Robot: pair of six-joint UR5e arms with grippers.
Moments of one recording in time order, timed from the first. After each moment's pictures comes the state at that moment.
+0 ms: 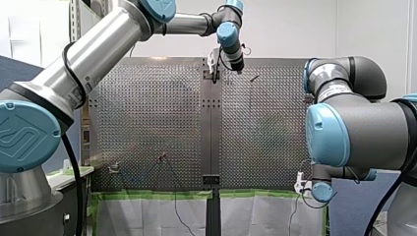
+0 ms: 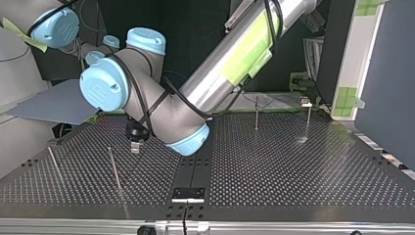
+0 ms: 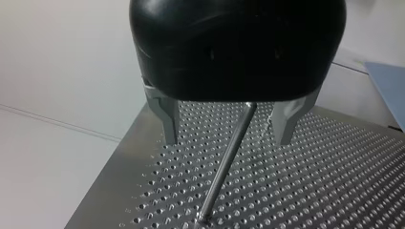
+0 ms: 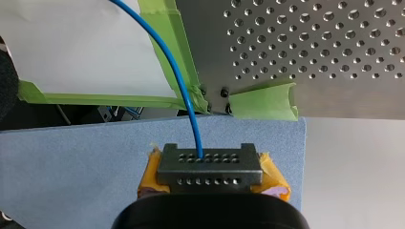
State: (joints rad) left arm -0.78 -2.24 -0.63 -3.65 -2.02 -1.84; right arm 1.58 -0.42 1.59 -0.88 1.61 1.67
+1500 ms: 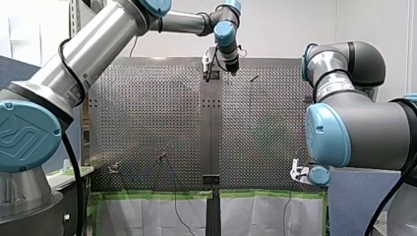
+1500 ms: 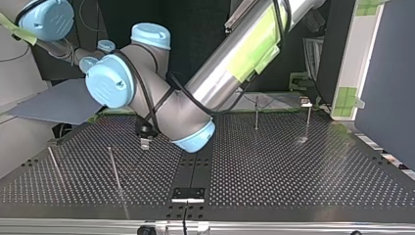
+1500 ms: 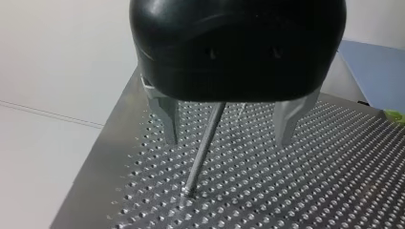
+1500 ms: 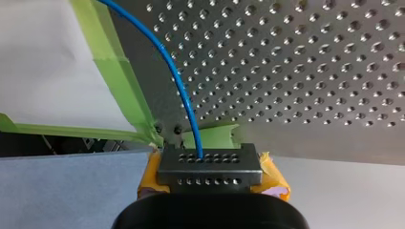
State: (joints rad) left arm -0.78 -2.19 -0.72 -3.64 -2.07 -1.78; right arm 1.60 -0.54 1.59 -0.77 1.55 1.66
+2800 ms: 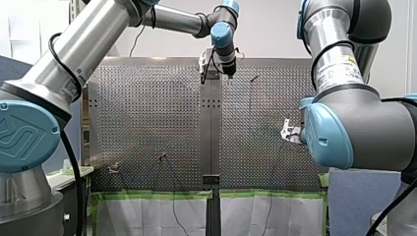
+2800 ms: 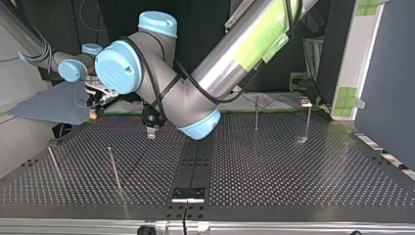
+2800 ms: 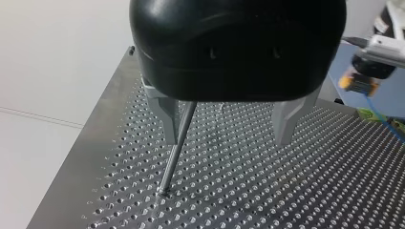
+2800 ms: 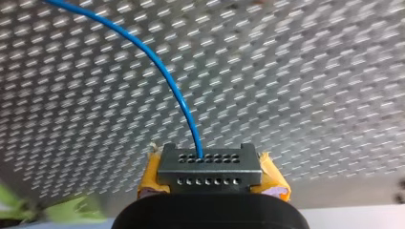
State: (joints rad) left arm -0.78 -2.12 -0.87 -3.60 -2.08 -1.76; right arm 1.66 -0.90 1.68 -0.64 1.51 1.76
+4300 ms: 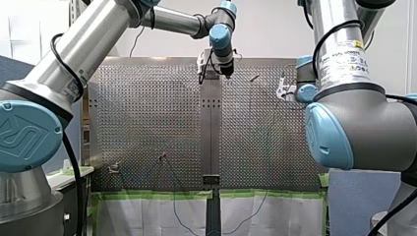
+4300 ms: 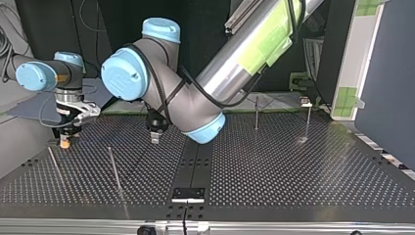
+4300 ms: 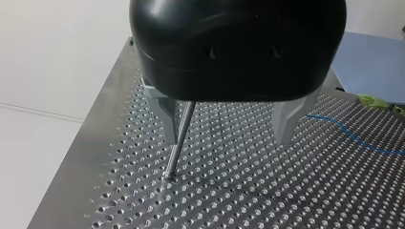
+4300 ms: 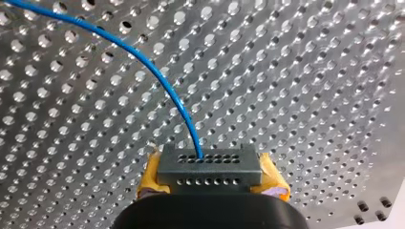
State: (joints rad) left arm -0.76 -2.12 -0.87 -3.58 -2.08 -1.73; right arm 1.70 -1.15 1.57 -0.50 1.50 1.74
